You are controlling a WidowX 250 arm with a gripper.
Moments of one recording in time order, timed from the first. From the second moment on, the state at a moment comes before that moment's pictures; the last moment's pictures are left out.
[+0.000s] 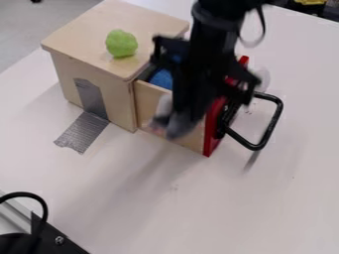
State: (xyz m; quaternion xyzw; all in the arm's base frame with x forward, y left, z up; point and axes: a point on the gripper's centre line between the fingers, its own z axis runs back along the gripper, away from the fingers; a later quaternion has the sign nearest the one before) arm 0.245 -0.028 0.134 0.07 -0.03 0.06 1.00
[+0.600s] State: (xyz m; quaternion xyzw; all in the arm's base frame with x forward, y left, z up) arm 0.329 -0.010 0.133 0.03 -0.10 0.05 0.99
